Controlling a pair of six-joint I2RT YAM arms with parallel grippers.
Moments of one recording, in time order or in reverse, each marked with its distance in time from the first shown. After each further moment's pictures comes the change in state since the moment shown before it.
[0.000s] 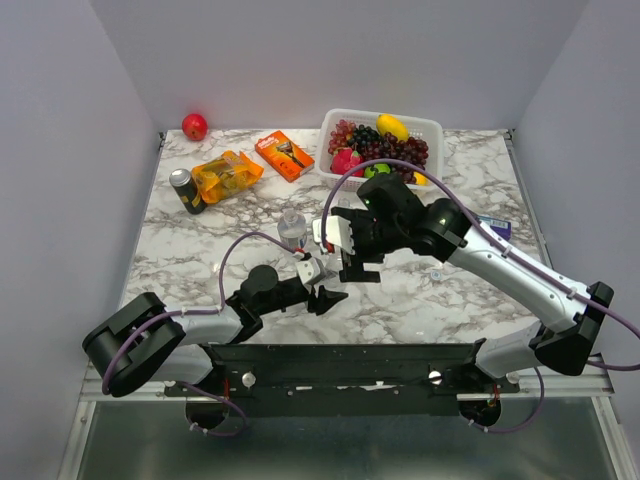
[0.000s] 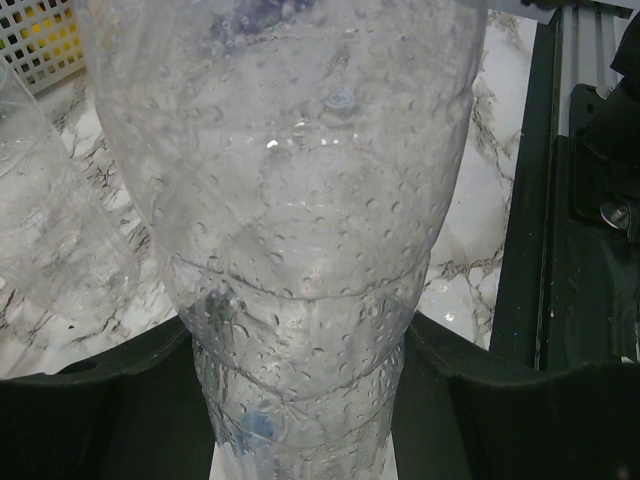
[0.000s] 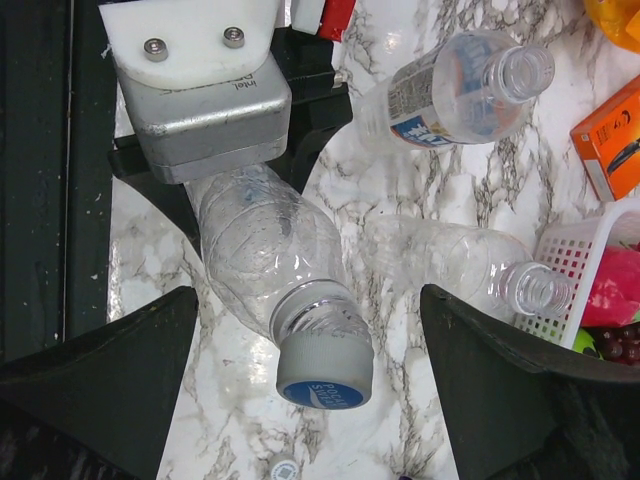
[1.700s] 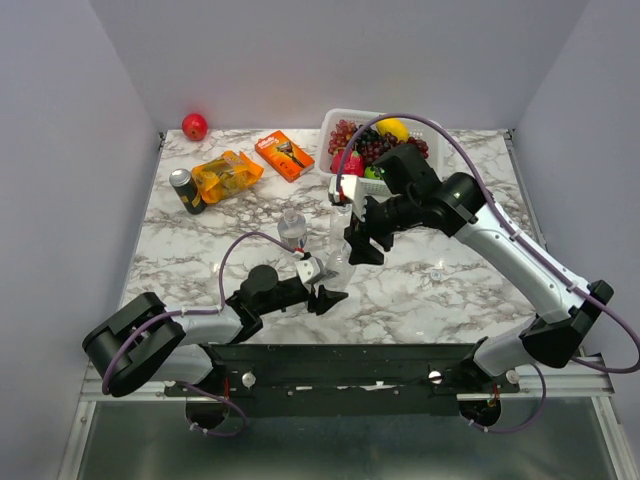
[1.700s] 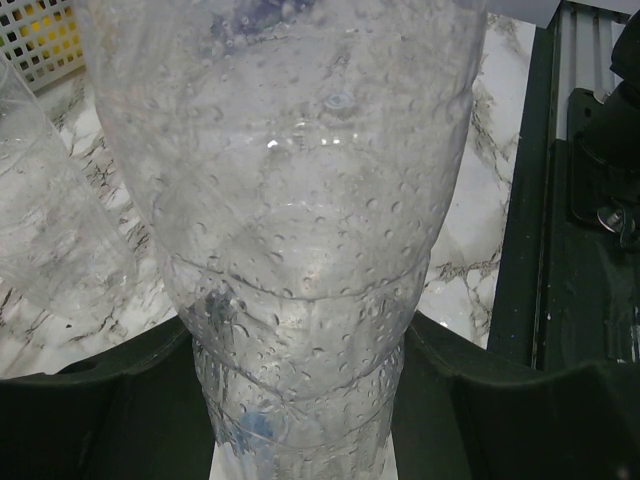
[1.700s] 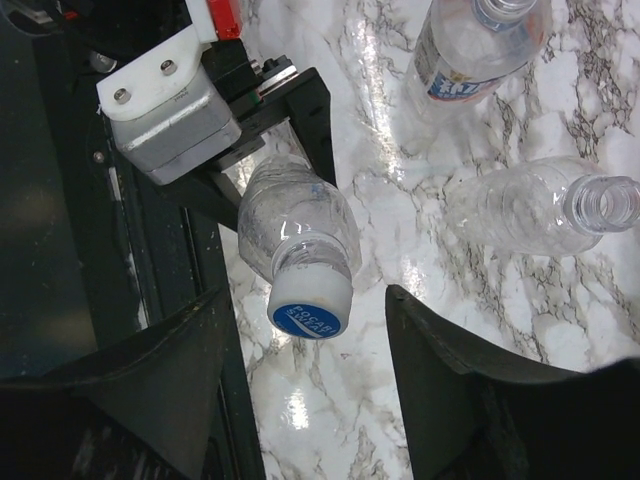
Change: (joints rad) left arm 0.000 0.000 0.000 0.002 -0.002 -0.012; right arm -0.144 0.060 0.164 -0.148 -0.172 0.328
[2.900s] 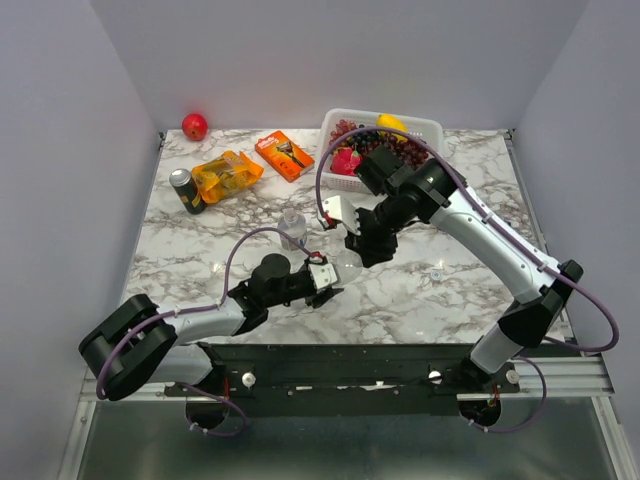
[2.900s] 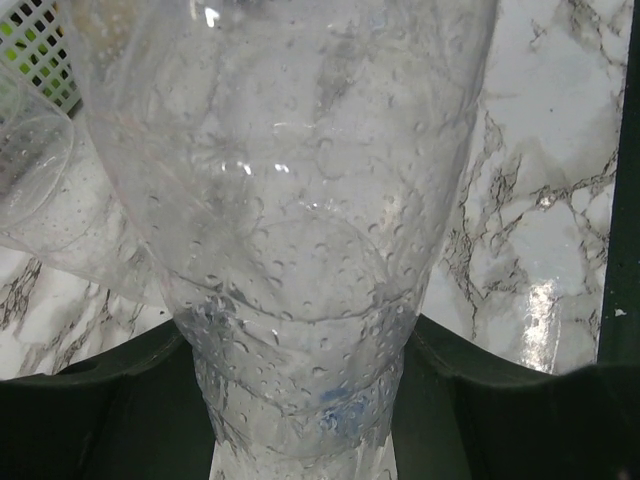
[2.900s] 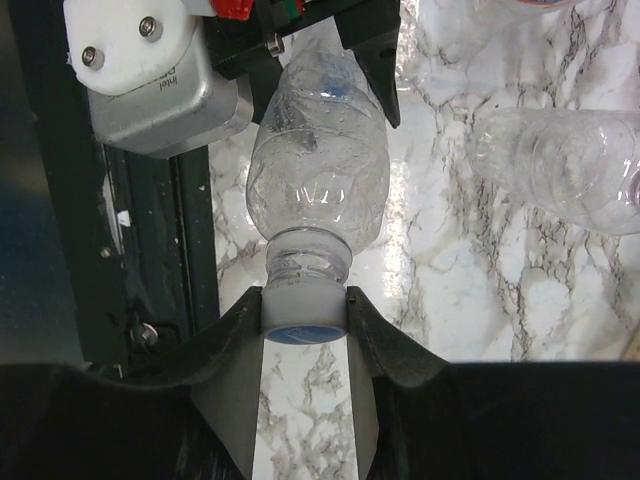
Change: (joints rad) left arm 0.001 -0.026 0.108 -0.300 -0.032 0.338; right arm 0.021 0.156 0.158 -0.314 0.068 -0.280
